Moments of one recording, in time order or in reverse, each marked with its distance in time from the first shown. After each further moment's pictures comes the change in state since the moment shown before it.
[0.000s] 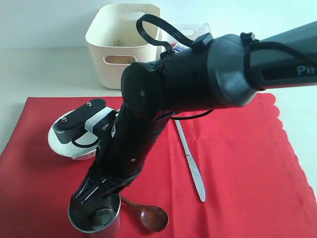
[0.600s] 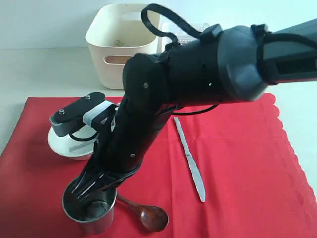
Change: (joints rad) left arm 0.000 0.000 0.000 0.000 0.000 0.000; right arm 0.000 -0.033 0.000 0.014 0.006 0.001
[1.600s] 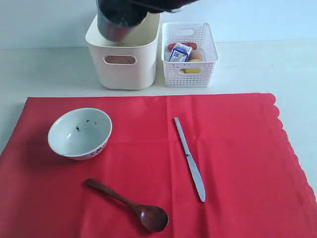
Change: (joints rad) left arm 0.000 0.000 0.000 0.000 0.000 0.000; right arm -0.356 -0.218 -0.157 0.006 -0.326 0.000
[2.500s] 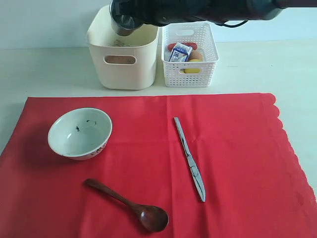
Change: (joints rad) left arm 0.000 0.000 0.000 0.000 0.000 0.000; right arm -0.066 0.385 -0.196 0.086 -0.317 0.004
